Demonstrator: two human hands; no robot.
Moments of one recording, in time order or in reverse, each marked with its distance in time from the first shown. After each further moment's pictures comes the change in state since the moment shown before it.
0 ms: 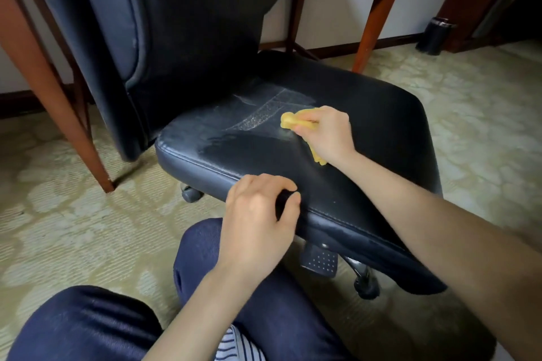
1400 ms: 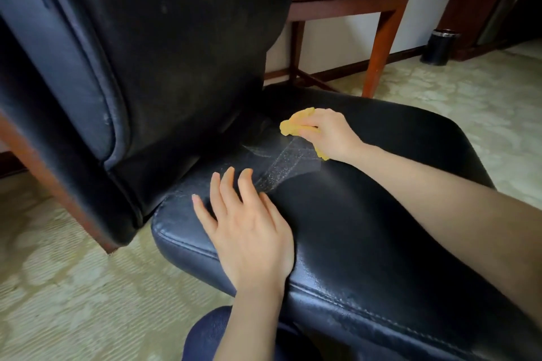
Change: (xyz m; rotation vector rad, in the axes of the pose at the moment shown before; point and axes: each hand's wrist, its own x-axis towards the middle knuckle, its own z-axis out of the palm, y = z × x) left_hand 0.099 -0.058 0.039 0.408 0.311 -0.247; right_hand 0.119 0.019 0.028 0.103 -0.180 -0.210
